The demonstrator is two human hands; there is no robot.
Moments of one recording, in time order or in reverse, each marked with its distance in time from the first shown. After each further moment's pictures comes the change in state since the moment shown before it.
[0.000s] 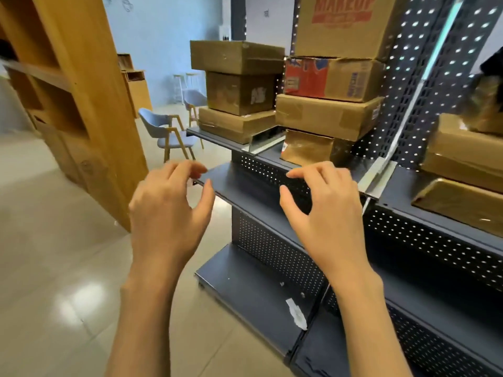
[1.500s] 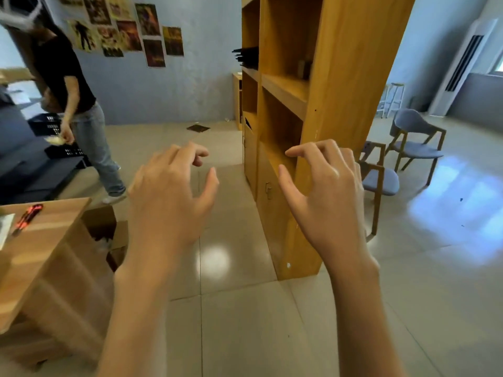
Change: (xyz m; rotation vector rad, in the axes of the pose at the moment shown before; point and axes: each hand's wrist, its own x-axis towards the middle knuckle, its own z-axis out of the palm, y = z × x) left_hand 0.382 -0.687 0.012 0.593 0.195 -0.319; right_hand 0.362 -0.434 0.716 0.643 -0.155 -0.358
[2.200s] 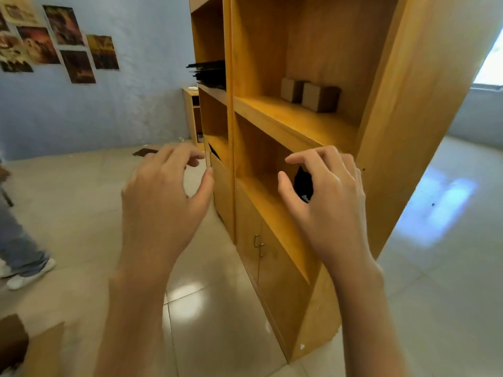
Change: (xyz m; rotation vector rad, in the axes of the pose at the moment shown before) left_hand 0.336 -0.203 0.311 -0.215 -0.004 0.119; right_hand 0.262 0.122 0.346 -0.181 0.080 0.083
